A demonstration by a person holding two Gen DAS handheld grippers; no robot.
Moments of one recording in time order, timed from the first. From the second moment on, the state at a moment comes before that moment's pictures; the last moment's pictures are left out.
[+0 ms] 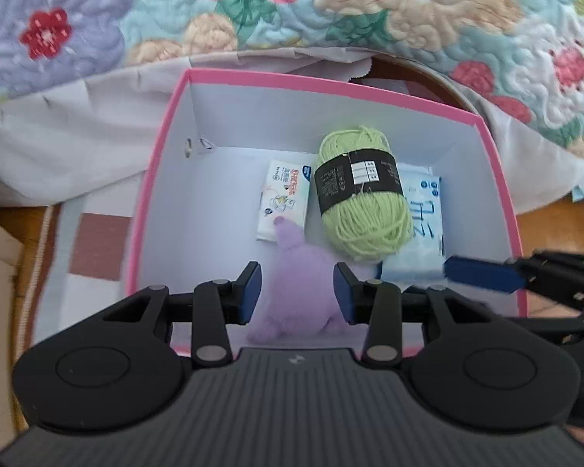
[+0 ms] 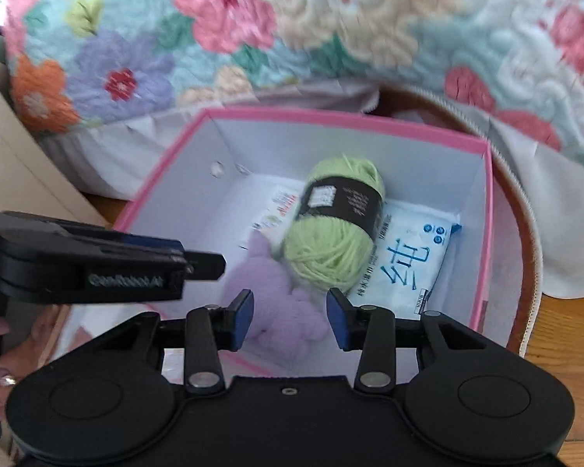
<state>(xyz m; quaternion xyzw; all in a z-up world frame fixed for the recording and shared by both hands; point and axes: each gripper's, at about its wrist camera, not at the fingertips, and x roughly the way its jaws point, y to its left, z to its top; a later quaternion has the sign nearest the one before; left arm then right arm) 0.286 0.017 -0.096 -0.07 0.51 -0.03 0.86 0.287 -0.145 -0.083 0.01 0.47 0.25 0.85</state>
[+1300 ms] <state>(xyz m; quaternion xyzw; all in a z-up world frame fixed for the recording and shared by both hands) 0.081 0.023 -0.012 -0.03 0.50 -0.05 0.86 0.079 -0.146 0.001 -0.15 0.42 0.38 0.81</state>
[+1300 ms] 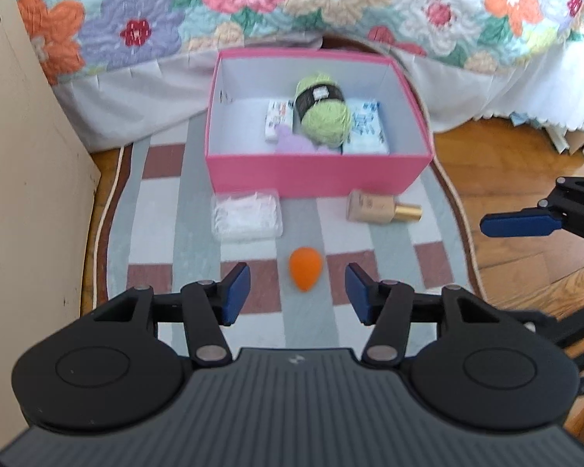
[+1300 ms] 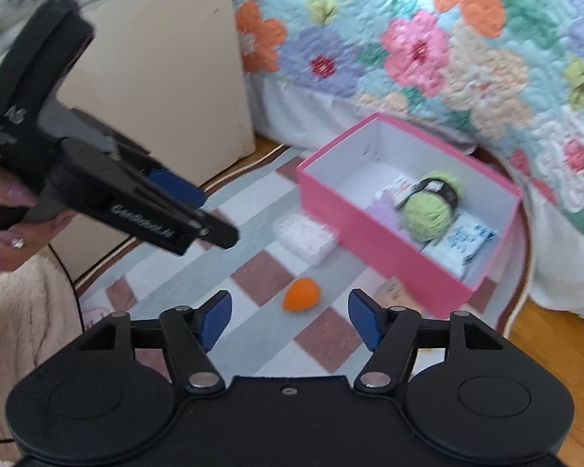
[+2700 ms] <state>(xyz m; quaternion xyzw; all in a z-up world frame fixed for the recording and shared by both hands) 0.136 0.041 -0.185 -0.14 0.49 -0.08 0.85 0.125 -0.093 -0.201 -0.11 0.42 0.33 0.84</state>
